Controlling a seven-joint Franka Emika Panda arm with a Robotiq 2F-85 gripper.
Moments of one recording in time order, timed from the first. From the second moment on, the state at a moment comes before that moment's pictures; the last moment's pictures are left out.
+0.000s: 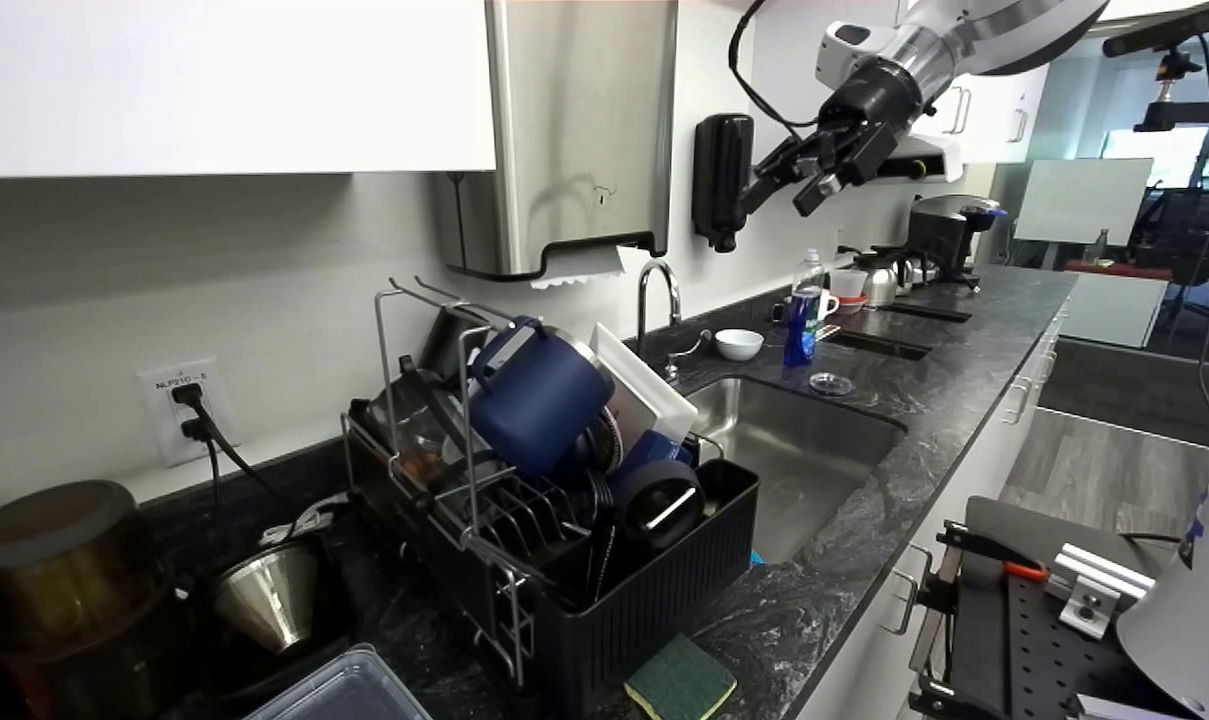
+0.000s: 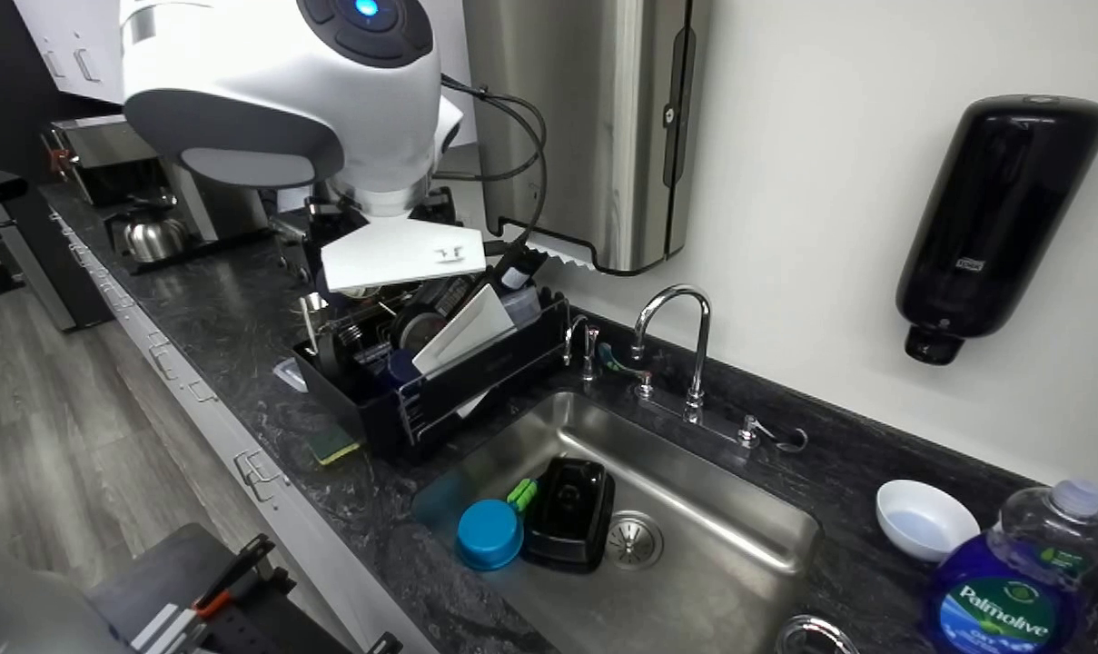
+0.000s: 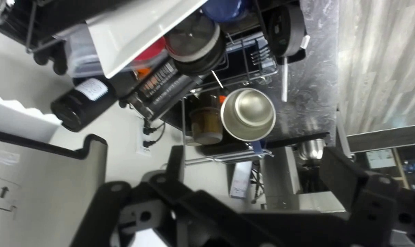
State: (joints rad) arm -0.18 -0.62 -0.16 -2.63 0.87 2.10 -1.68
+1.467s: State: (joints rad) arm -0.12 -0.23 -0.22 -2.64 0.73 2.61 -1.41
